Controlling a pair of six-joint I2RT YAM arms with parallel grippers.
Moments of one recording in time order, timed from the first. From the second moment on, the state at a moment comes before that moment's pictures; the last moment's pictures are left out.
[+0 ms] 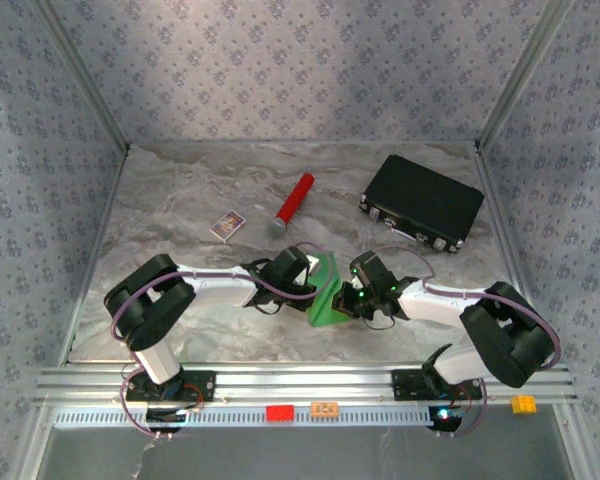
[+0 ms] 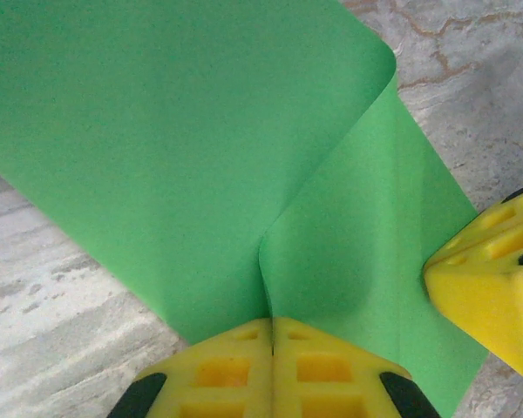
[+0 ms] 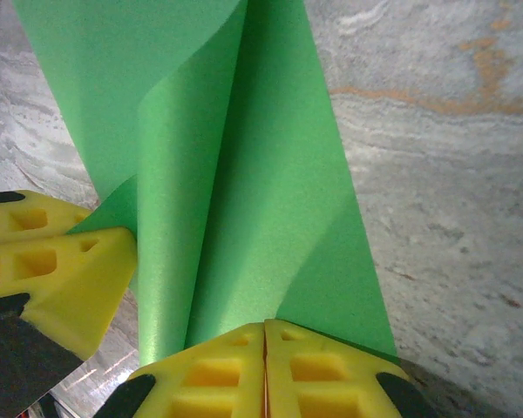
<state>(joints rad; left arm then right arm) -0.94 1.70 0.82 -0.08 0.16 -0.49 0.67 1.38 0.47 -0.08 -0.35 0.95</state>
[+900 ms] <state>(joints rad) -0.94 1.70 0.82 -0.08 0.16 -0.49 0.67 1.38 0.46 -0.08 -0.35 0.96</state>
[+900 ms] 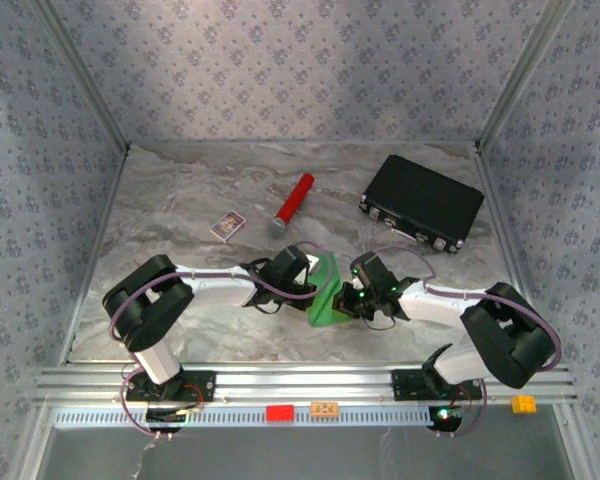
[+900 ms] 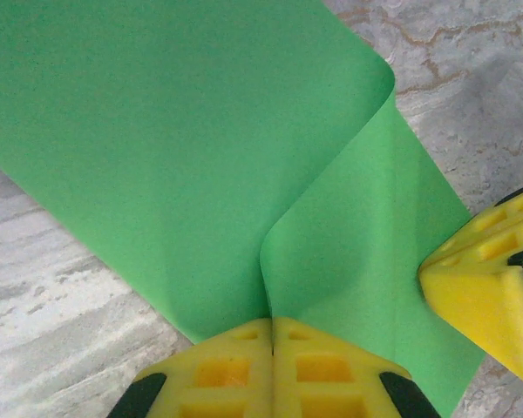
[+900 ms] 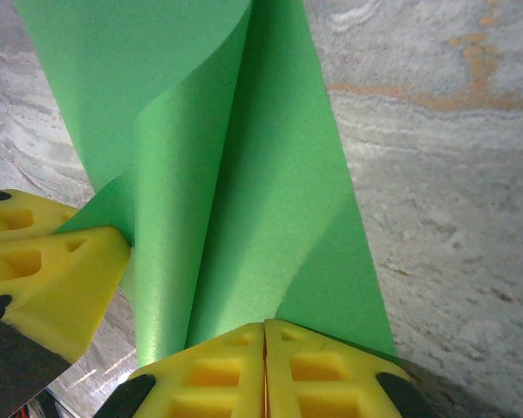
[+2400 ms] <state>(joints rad) -0.94 1.73 0.84 -0.07 0.17 -0.47 0.66 1.35 0.45 -0.08 -0.34 0.96</state>
